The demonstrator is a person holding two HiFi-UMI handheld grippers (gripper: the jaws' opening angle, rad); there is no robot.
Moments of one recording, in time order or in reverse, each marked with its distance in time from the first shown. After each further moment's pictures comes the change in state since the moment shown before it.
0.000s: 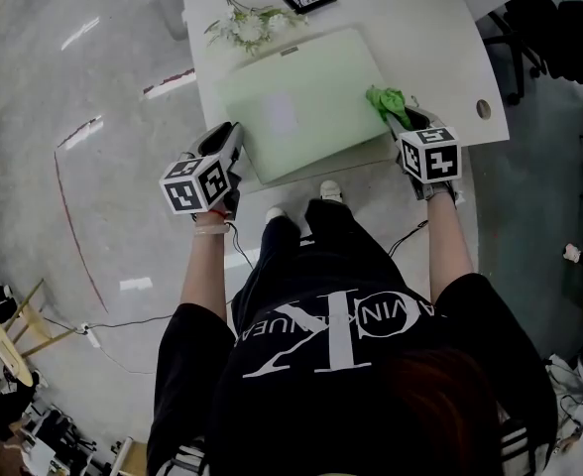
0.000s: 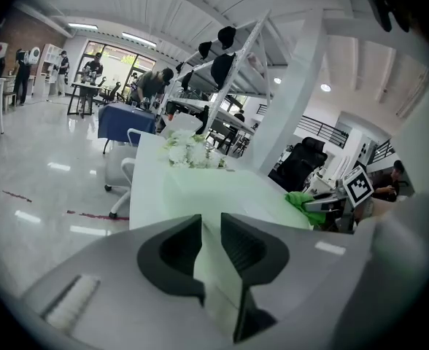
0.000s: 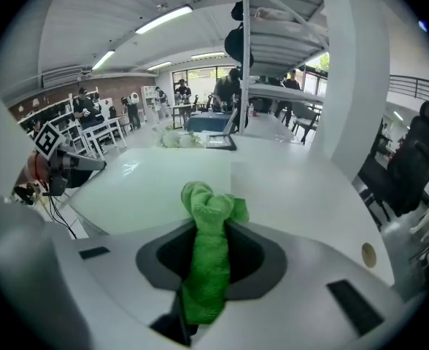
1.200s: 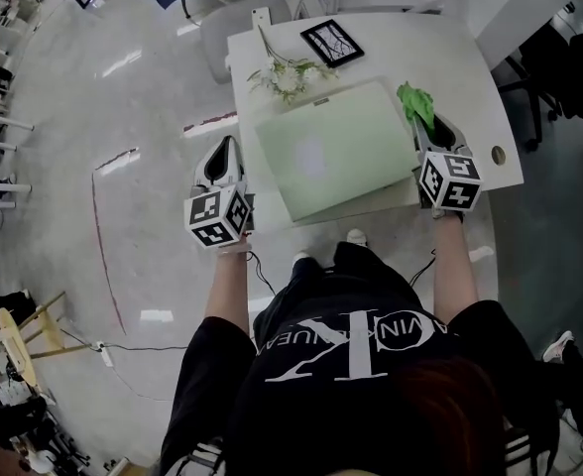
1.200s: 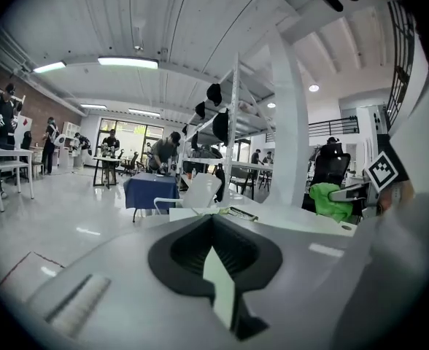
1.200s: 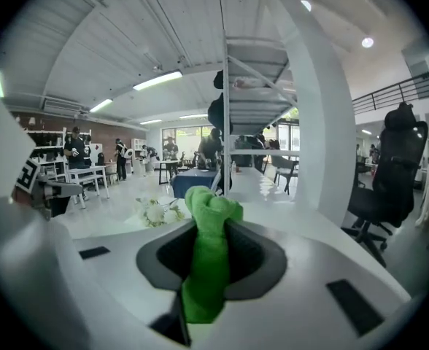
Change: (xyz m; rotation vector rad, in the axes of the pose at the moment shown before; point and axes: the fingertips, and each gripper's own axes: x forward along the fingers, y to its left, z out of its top) left arm -0.064 0.016 0.110 0.232 -0.419 0.258; right arm -0.041 -0.023 0.114 0.081 -0.474 -0.128
